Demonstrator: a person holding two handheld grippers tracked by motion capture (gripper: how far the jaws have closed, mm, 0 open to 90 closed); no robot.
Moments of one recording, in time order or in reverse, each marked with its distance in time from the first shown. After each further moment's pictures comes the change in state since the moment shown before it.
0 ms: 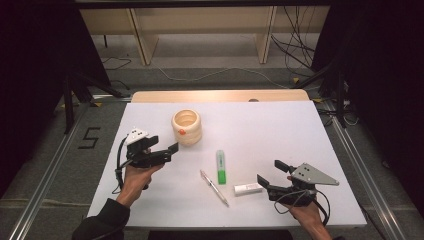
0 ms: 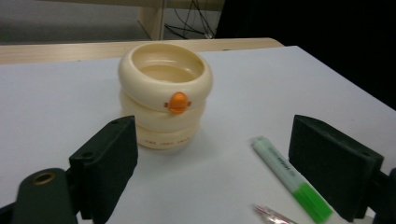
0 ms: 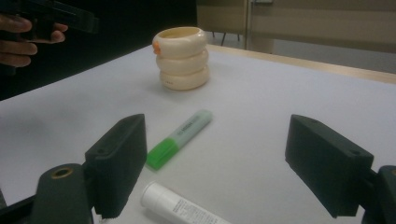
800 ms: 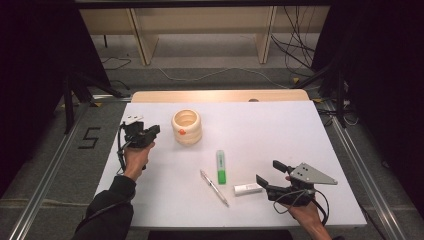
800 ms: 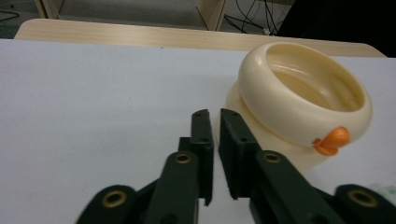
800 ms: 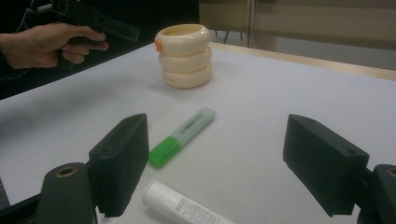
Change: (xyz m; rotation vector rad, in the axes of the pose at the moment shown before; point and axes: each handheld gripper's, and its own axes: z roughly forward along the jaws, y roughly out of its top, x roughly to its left) left arm 0.069 0.007 0.058 0.045 0.203 -0.111; right arm 0.000 -0.001 0.003 0.011 0.013 -0.003
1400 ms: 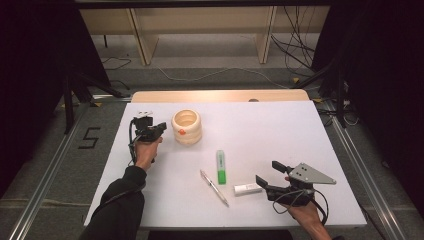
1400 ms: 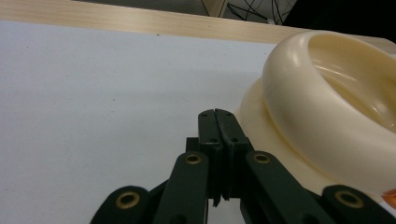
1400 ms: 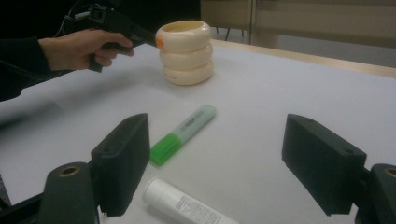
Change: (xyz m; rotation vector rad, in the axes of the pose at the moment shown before) left arm 0.001 0.000 0.048 0.046 0.001 -0.030; right arm 0.000 -0.001 0.002 0.007 0.005 -0.006
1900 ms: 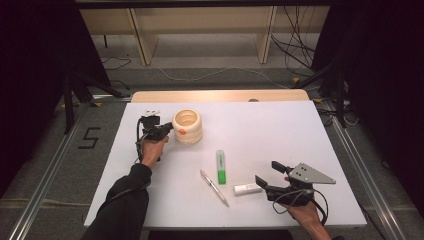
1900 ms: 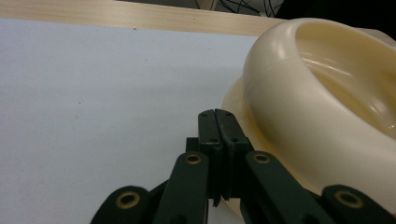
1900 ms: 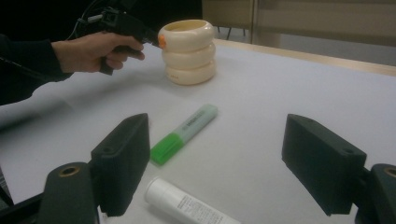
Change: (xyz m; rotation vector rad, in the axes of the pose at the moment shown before) left arm -0.011 -0.001 0.018 0.027 -0.032 0.018; right arm 0.000 0.000 0.001 0.006 0.004 0.003
